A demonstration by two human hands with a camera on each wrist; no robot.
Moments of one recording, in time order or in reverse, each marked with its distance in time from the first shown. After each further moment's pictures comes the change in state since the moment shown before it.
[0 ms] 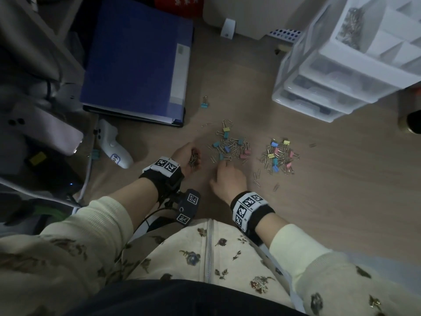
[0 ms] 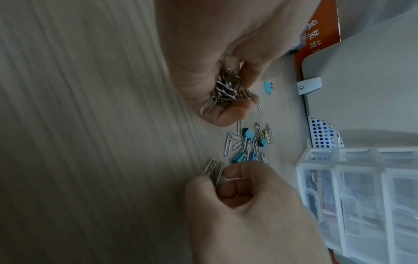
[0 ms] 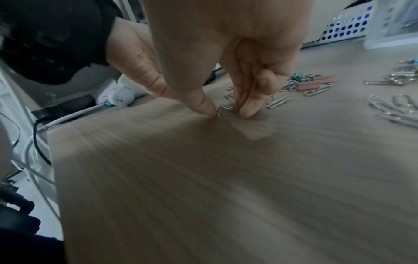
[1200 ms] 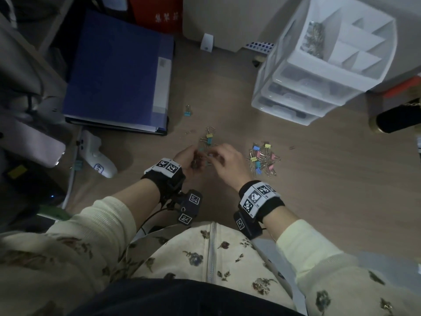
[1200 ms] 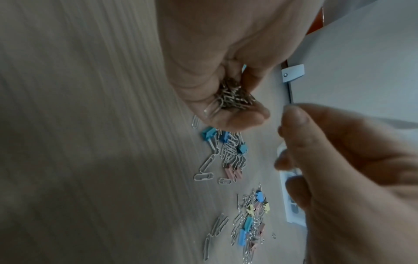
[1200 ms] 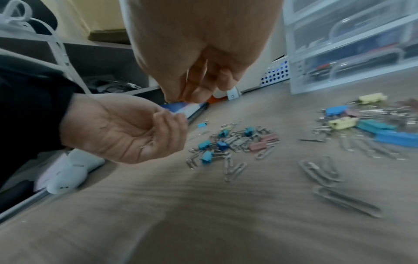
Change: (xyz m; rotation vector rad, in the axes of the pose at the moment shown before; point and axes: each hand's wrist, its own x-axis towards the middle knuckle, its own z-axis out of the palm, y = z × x) left_hand -0.008 -0.002 0.044 -0.005 -0.140 -0.012; right_hand 0.007 0.043 -0.044 0.404 0.369 -0.277
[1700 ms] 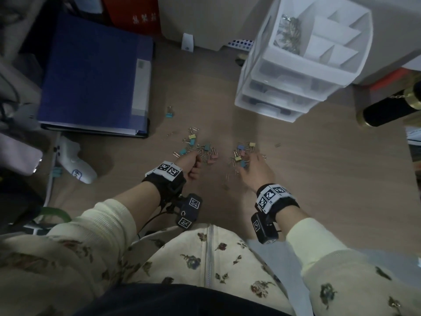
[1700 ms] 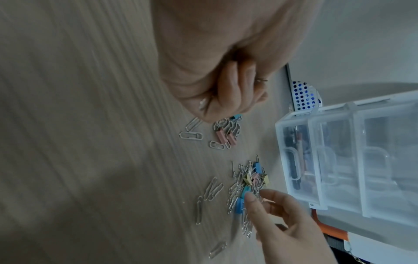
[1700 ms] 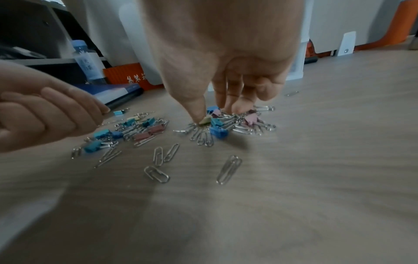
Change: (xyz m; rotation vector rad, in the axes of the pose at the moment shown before) left_hand 0.010 -0.019 0.039 0.183 -0.011 -0.069; right_hand -0.026 0.108 -0.036 -0.291 -0.124 0.510
